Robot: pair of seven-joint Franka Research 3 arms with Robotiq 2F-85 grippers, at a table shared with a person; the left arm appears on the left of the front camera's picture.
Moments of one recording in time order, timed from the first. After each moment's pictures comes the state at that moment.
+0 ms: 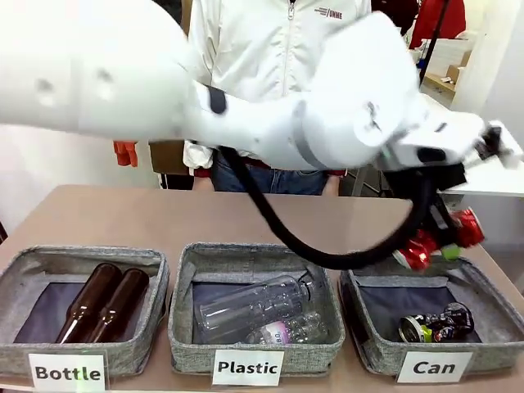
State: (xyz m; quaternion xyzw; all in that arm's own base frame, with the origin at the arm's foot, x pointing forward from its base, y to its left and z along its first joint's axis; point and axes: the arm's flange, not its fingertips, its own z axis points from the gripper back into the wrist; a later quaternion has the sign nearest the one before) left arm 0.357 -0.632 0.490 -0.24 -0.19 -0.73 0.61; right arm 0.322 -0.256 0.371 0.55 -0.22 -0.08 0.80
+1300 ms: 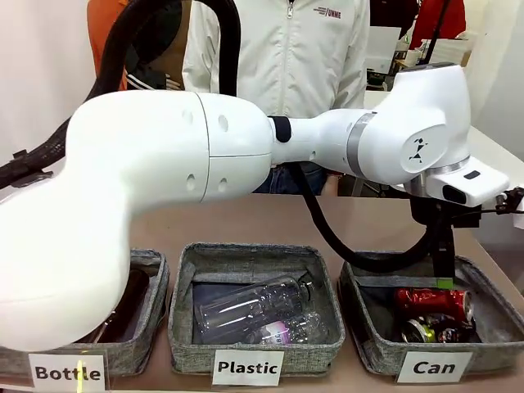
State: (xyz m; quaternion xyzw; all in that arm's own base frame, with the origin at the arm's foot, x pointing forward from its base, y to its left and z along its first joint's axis) left arm 0.384 -0.693 0.437 -0.16 -0.12 -0.82 0.53; right arm 0.326 -0.249 0.384 0.54 -0.22 -0.06 0.81
